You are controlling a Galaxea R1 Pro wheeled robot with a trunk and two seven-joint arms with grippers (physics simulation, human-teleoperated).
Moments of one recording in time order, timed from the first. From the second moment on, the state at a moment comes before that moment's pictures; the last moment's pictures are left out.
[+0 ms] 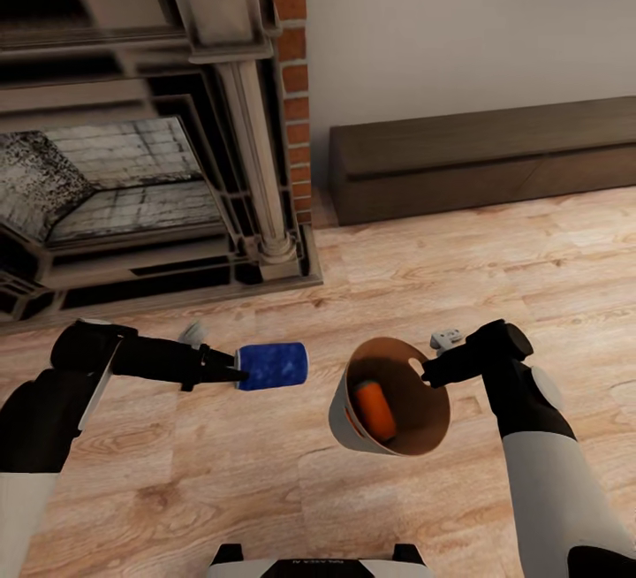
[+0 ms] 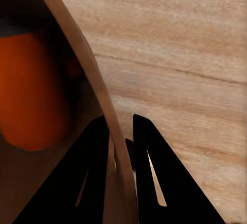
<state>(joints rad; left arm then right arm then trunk) -0.69 0.33 -0.08 -1.46 -0.06 1.05 -1.57 -0.79 -0.04 -0.20 -1.16 1.08 0.99 1.28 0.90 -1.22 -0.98</state>
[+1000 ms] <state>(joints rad) -0.72 0.16 0.06 -1.41 -0.27 1.05 -0.51 -0.79 -0.04 -0.20 -1.15 1.08 0.98 1.27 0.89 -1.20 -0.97</state>
